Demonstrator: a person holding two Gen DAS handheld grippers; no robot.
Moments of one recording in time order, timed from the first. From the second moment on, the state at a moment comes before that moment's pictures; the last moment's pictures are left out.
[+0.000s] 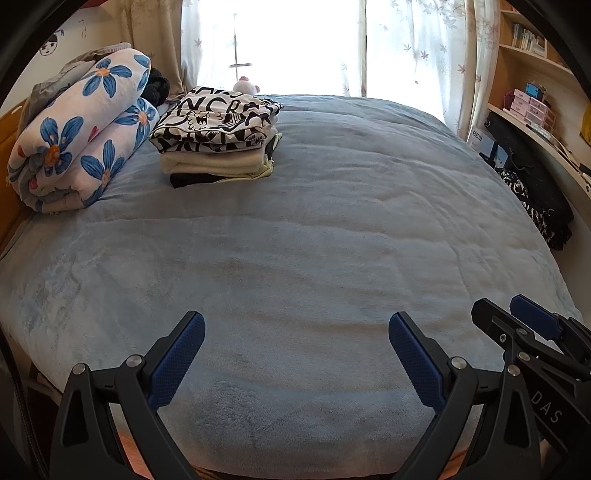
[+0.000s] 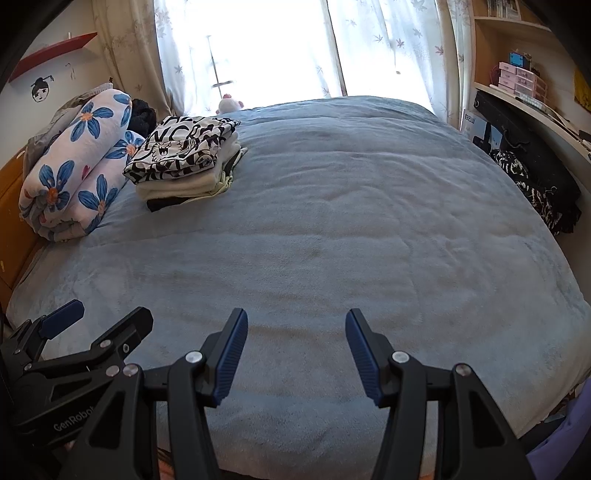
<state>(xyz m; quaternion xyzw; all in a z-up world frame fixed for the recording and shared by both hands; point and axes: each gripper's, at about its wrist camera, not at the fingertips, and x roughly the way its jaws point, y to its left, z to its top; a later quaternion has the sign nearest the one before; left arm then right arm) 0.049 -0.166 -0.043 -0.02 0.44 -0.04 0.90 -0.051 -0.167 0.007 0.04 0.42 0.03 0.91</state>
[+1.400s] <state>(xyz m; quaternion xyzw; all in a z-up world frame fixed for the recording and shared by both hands) 0.069 -0.163 -0.060 -0.02 0.46 -0.04 0.89 -0.025 -0.162 -0.010 0.05 0.45 0.03 0.89</state>
